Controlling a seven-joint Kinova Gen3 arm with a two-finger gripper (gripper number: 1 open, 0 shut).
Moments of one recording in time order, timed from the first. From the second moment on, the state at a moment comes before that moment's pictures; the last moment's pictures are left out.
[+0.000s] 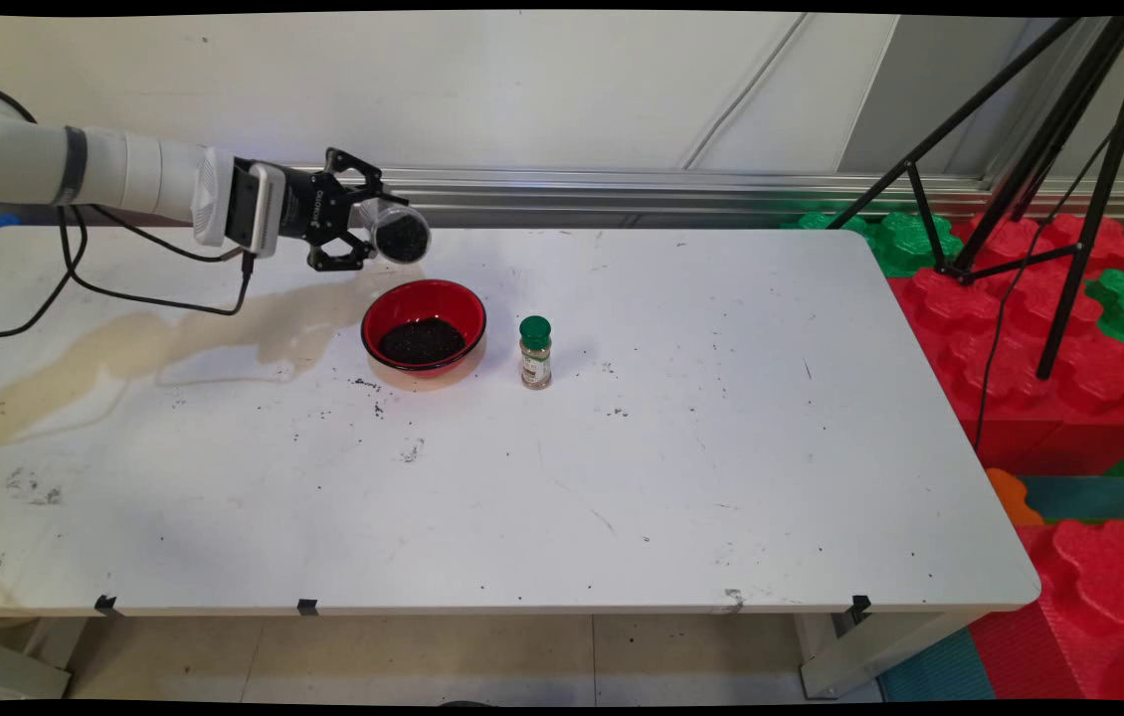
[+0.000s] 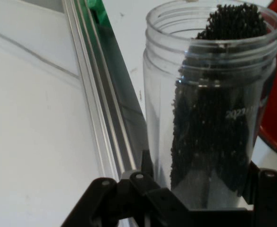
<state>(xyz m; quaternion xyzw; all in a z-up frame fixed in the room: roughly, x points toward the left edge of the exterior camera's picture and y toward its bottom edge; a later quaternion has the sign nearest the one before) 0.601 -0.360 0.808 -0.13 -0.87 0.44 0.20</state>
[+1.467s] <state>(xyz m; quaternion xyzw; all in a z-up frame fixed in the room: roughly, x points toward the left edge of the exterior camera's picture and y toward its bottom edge) 0.576 -0.337 0.844 0.09 -0.86 0.34 0.37</state>
